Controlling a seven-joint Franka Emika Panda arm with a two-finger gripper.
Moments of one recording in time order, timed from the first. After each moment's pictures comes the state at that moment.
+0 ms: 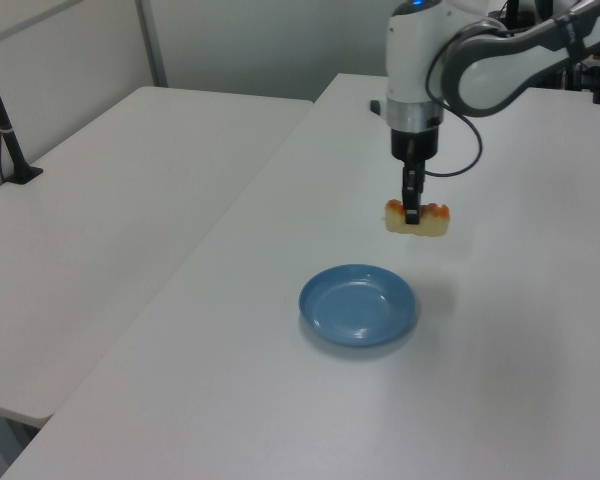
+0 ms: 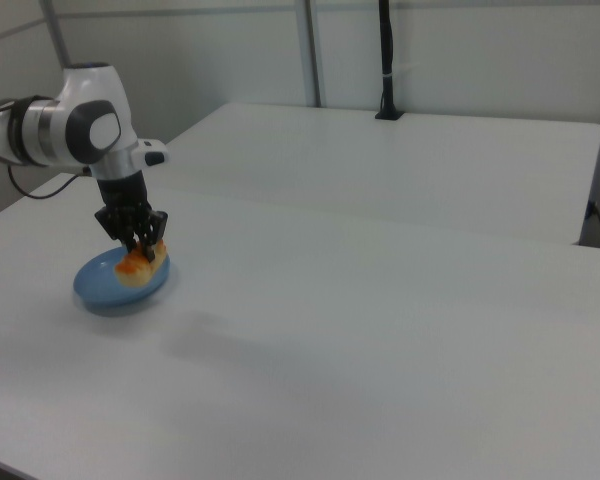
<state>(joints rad) 0.20 0.22 0.06 -1.78 -0.02 1.97 0.07</state>
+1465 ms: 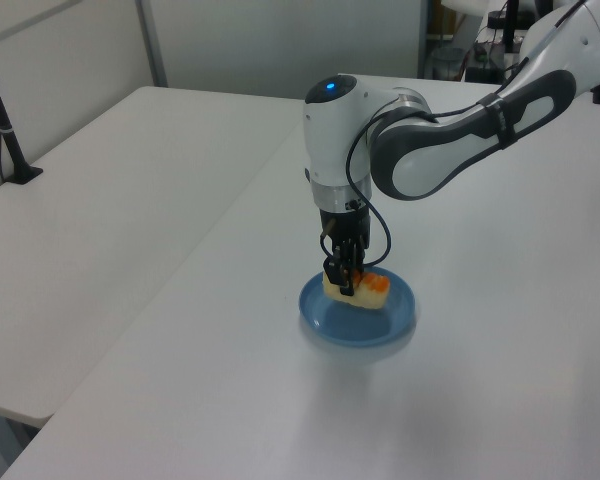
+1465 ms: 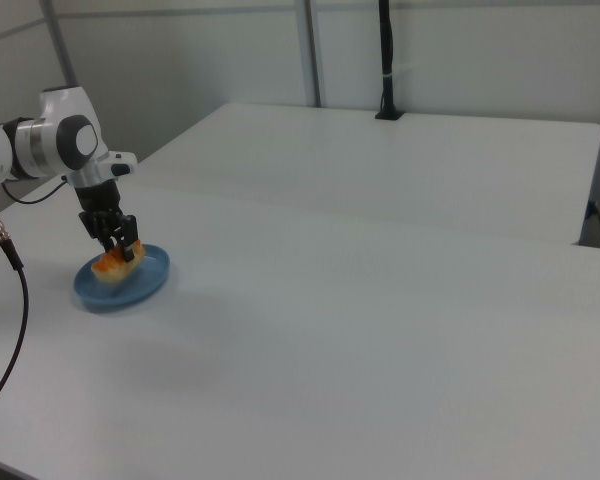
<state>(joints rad) 0.40 0.62 0.05 -1.34 -0.10 1.90 0.50</state>
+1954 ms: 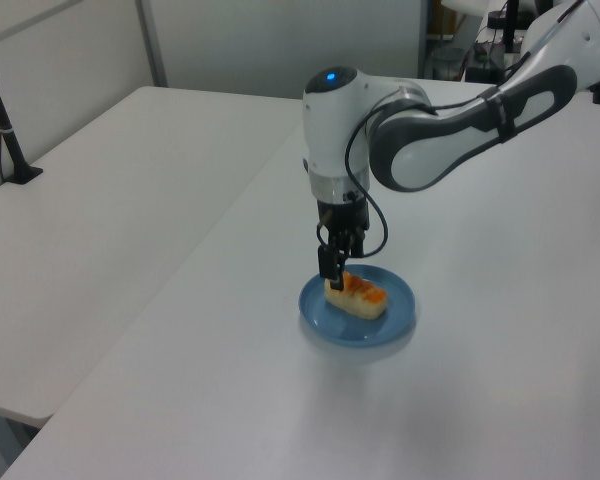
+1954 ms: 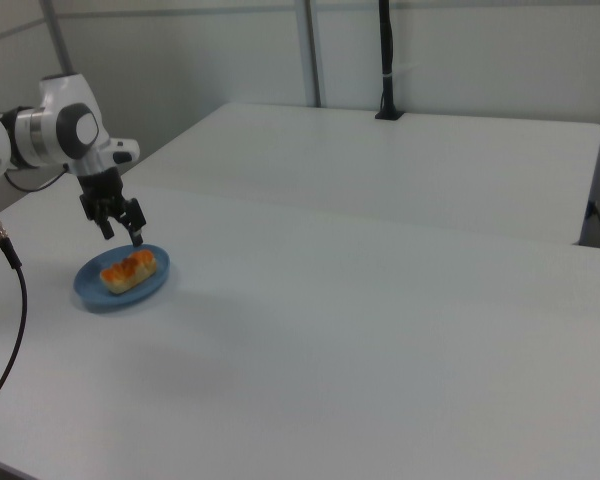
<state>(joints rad) 0.39 0.61 0.04 -1.32 -0.10 1.90 0.50</state>
